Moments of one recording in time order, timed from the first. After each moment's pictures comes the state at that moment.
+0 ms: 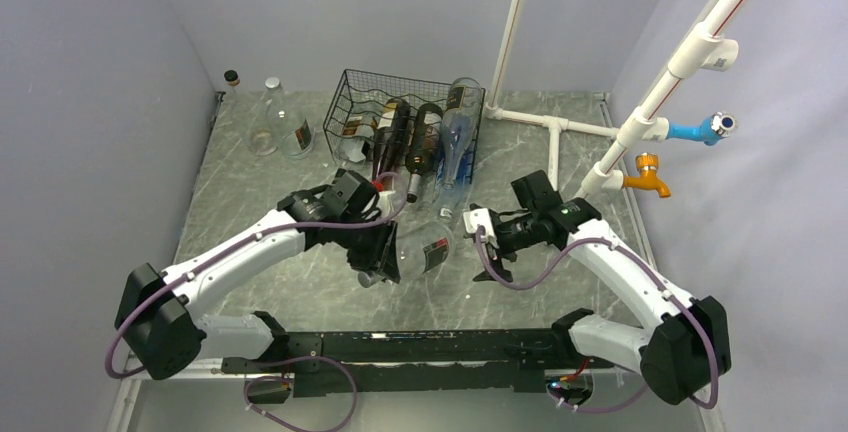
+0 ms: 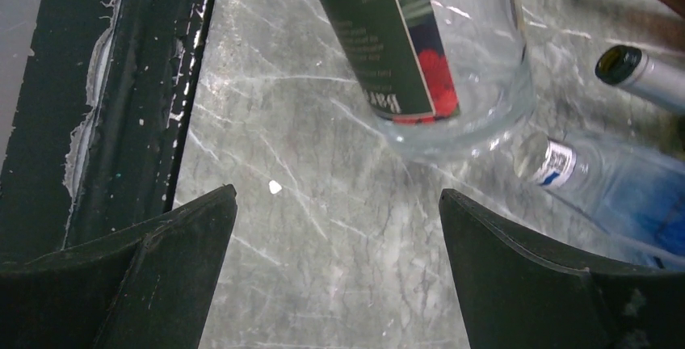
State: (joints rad) left arm -0.75 1.23 0.98 -0.81 0.47 -0.54; right arm 0.43 1.10 0.81 -0.81 -0.88 -1.11
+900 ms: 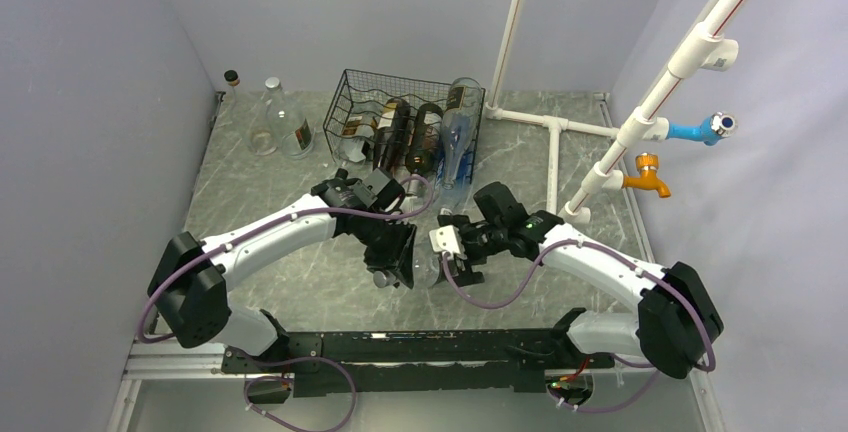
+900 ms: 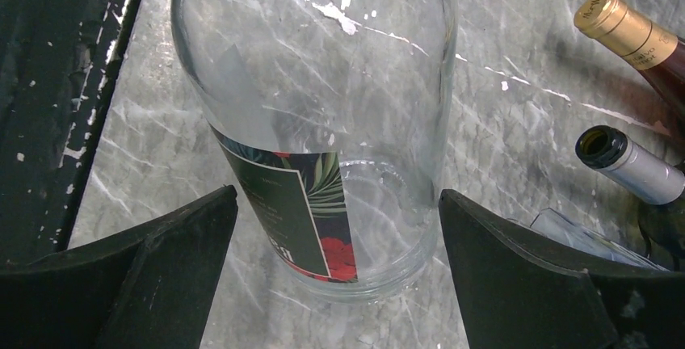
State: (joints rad) left arm -0.82 1.44 1.11 -0.87 0.52 -0.57; right arm 0.69 1.23 0.72 -0.41 -0.69 -1.01
